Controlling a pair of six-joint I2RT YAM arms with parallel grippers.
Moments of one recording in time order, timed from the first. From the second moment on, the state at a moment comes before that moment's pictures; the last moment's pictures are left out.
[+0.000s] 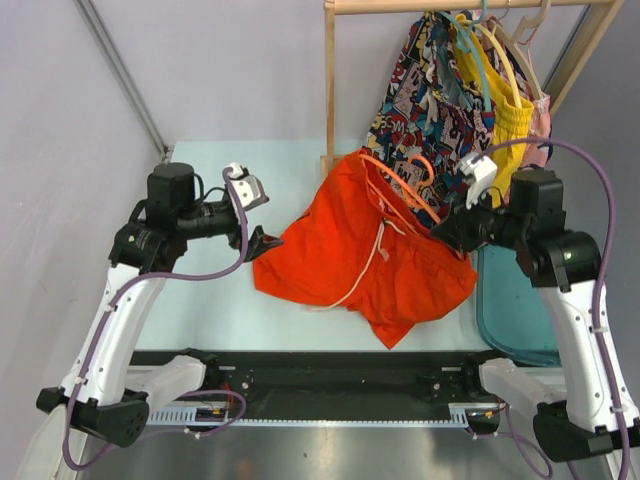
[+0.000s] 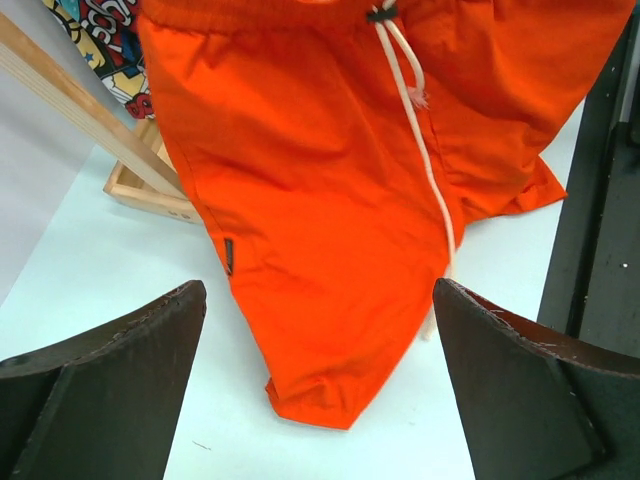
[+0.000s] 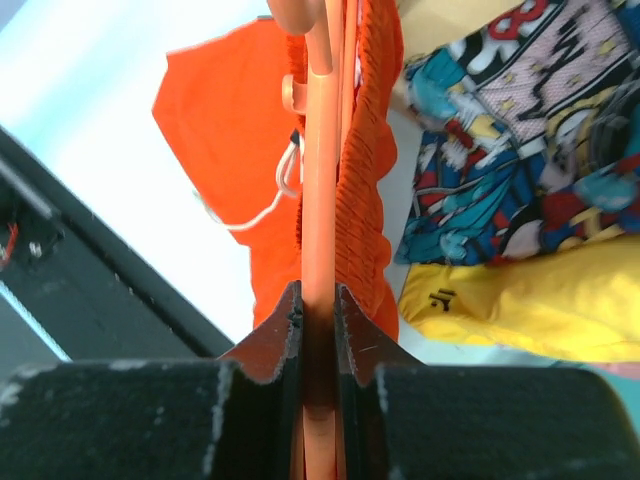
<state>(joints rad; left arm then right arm) -0.29 1.05 1.34 -0.79 0.78 0.58 0.20 0.98 1.41 -1.00 -0.50 -0.15</state>
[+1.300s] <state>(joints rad) -0.29 0.90 1.12 -0.71 0.74 0.55 0.14 1.87 2.46 -0.76 -0.20 0.02</state>
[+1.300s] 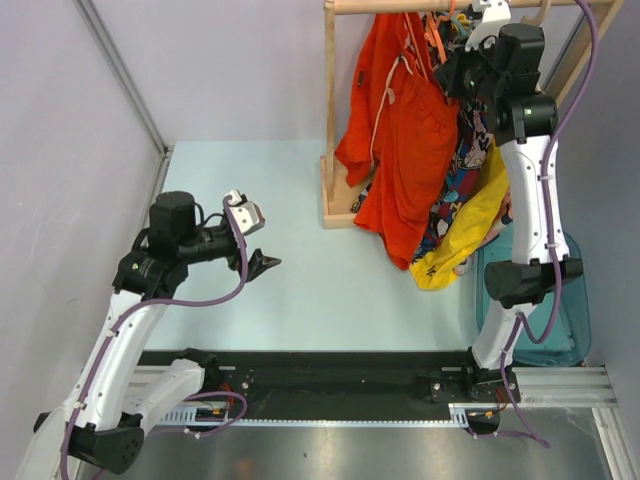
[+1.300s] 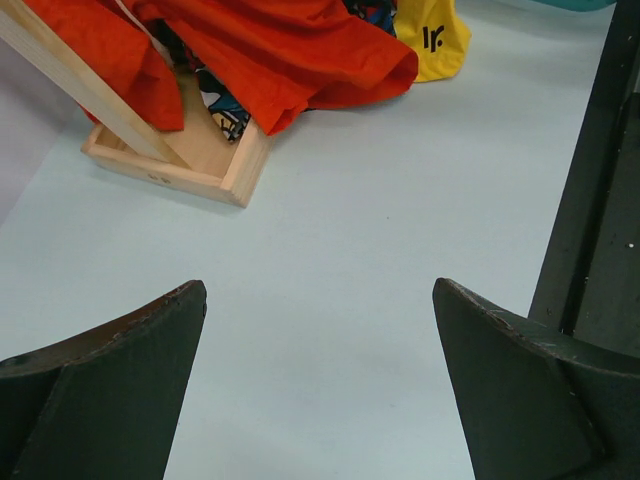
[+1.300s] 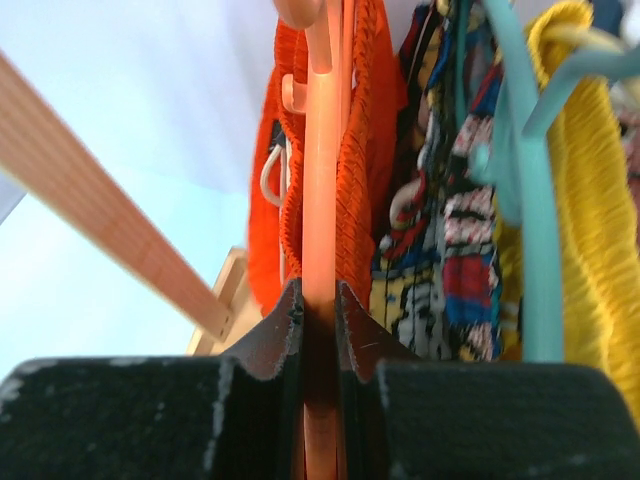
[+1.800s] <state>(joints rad) -0.29 0.88 1.09 -0.71 0.71 0.56 0.15 1.94 2.50 -0.72 -0.19 0.01</state>
